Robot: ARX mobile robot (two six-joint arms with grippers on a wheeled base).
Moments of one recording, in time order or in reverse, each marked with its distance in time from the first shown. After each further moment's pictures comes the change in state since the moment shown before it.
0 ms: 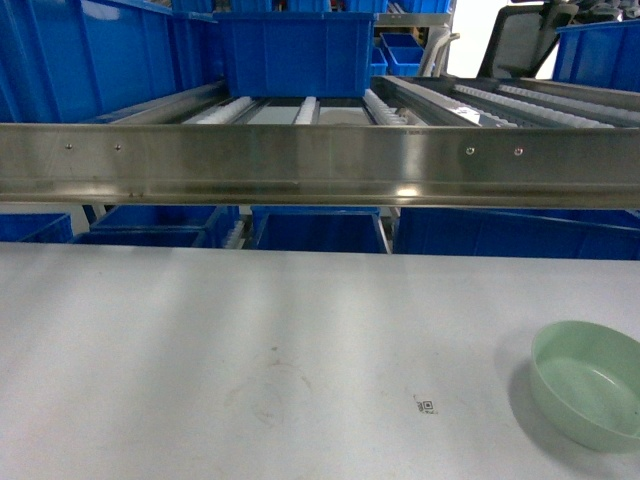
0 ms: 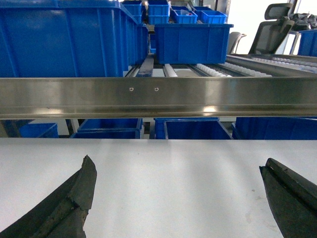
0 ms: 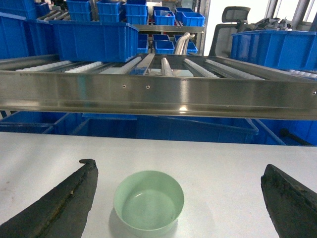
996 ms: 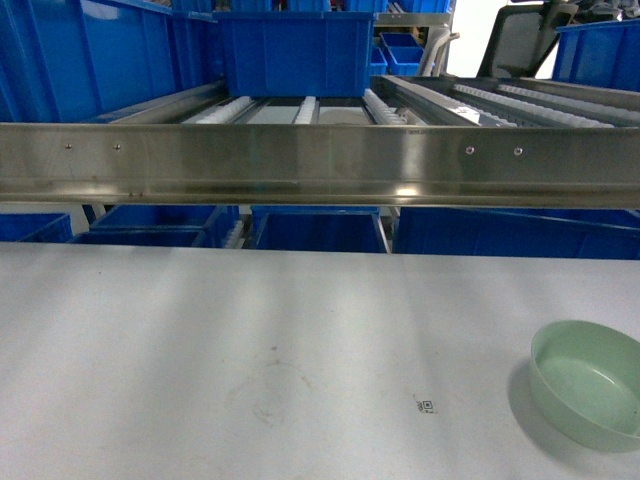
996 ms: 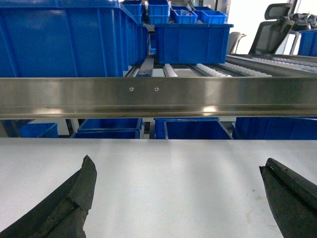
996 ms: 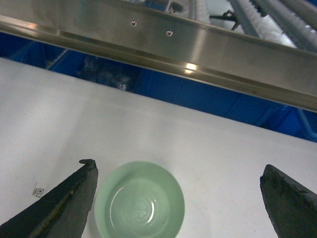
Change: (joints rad) left arm 0.000 0.000 0.000 0.000 0.000 0.000; right arm 0.045 1.141 0.470 0.298 -0.006 -0.183
